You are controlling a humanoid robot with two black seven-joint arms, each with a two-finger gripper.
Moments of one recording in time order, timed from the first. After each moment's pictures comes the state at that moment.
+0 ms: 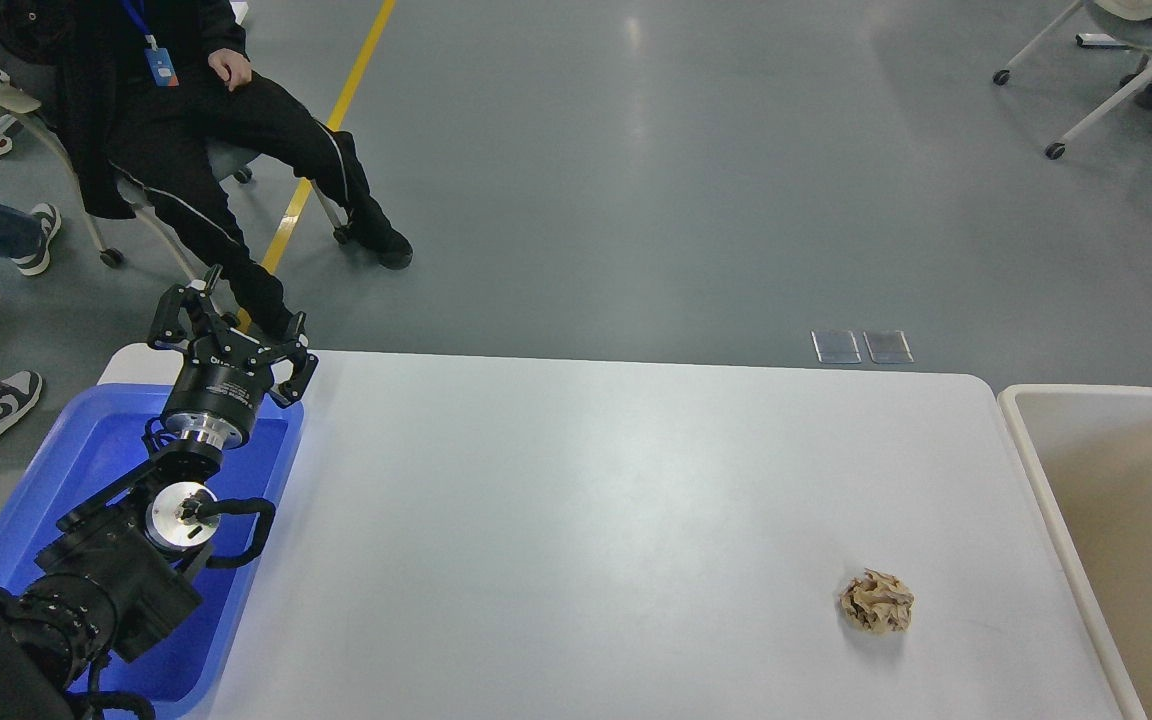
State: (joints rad) left arm -0.71 0.21 -0.73 -0.21 -0.10 -0.63 -0.57; right arm 0.51 -0.45 0.30 0.04 0.47 0.08 0.18
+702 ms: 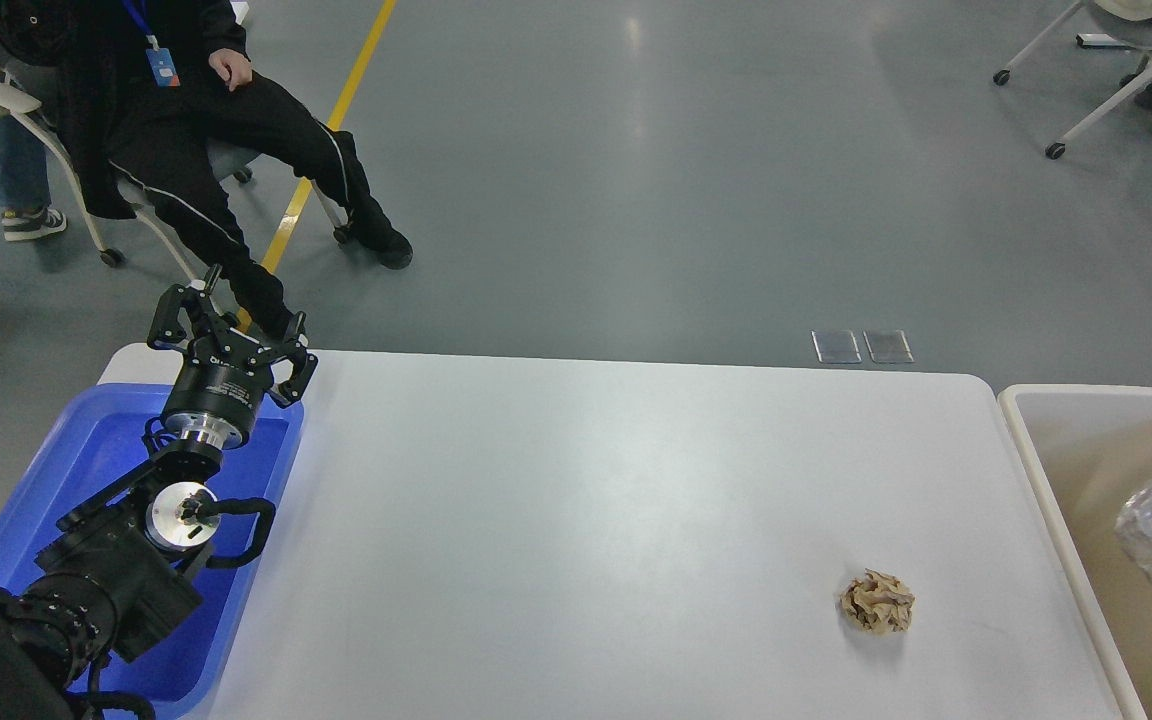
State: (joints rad) left arm -0.71 0.21 -0.73 -0.21 -0.10 -0.63 -0.57; right arm 0.55 -0.42 0.30 0.03 0.44 0.08 0.18
